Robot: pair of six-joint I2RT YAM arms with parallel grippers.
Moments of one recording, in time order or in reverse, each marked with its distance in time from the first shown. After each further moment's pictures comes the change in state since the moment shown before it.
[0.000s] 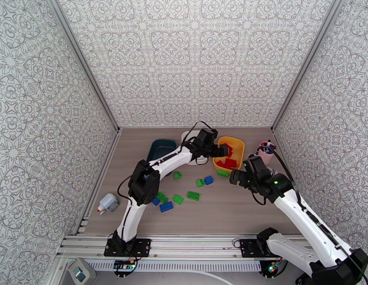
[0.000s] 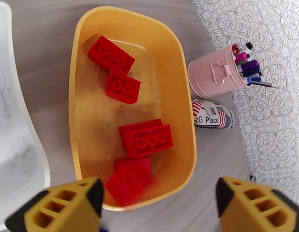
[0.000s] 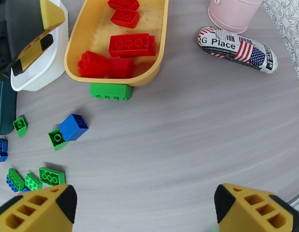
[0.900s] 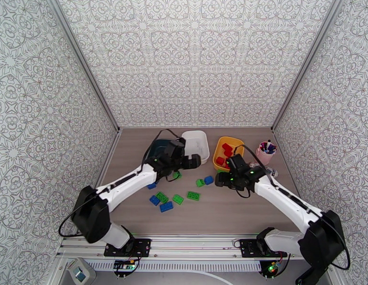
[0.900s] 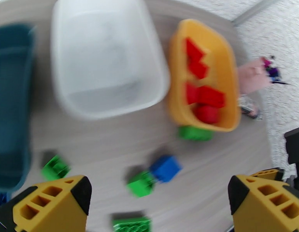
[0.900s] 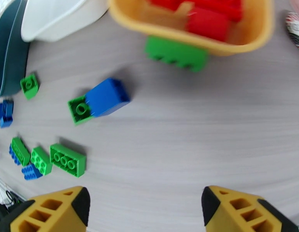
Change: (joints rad) left arm 0.089 -0.724 -0.804 -0.002 -0.270 -0.008; right arm 0.114 0.304 -0.020 0.214 -0.243 -0.027
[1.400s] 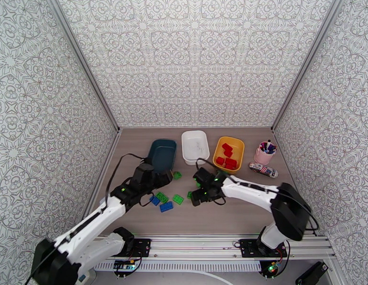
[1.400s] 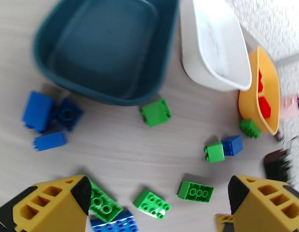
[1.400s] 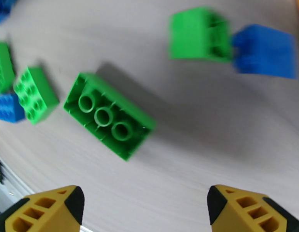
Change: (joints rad) left arm 0.160 -0.553 -0.458 -0.067 -0.092 -0.168; right arm 0.369 0.354 0.113 0.042 0.029 -0.117
